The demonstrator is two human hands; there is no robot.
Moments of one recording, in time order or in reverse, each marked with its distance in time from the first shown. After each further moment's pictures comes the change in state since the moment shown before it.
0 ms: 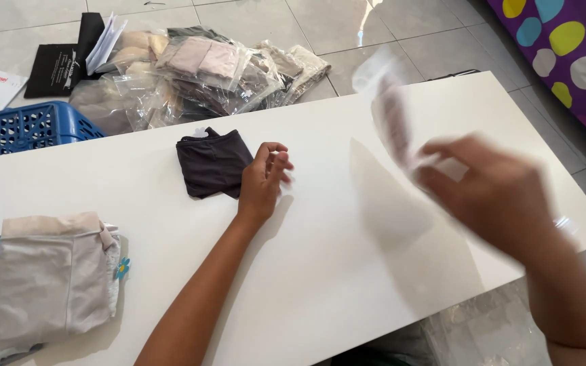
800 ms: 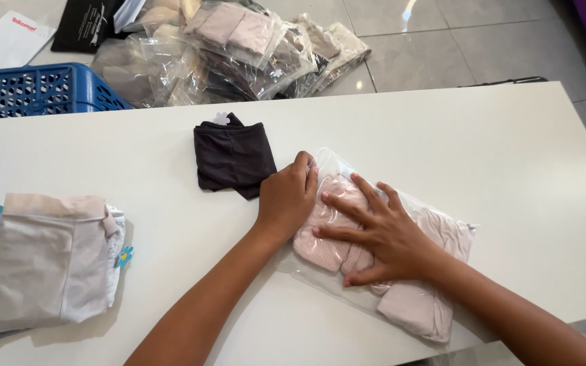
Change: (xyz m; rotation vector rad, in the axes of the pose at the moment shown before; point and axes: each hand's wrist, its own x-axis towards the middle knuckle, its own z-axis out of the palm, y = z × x) left_hand -0.008 0.026 0.013 0.562 -0.056 -0.064; right_hand -0.015 -0.072 0.159 0.553 -0.253 -0.342
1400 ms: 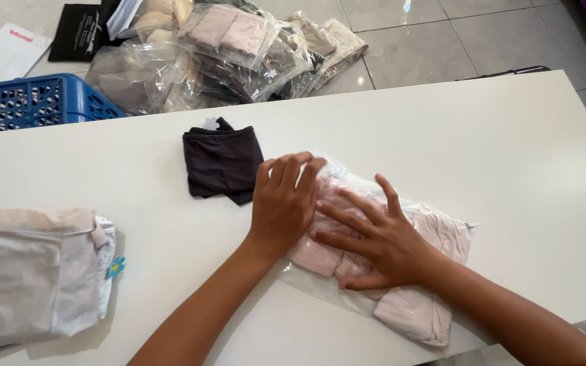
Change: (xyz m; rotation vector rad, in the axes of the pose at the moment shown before) left_hand -0.001 -0.008 0.015 0.475 0.552 0.602; right_hand 0.003 -0.003 -0.006 -0.014 0.211 -0.095
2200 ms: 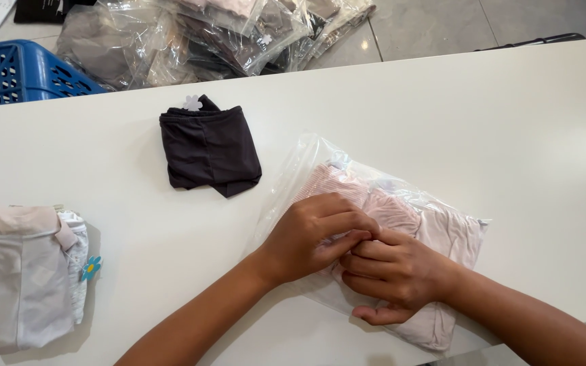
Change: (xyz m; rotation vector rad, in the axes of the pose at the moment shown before) left_hand 0.006 0.034 -0.031 -1.090 -0.273 -0.009; right_hand -0.006 -0.001 -0.023 0.371 0.044 -0.338
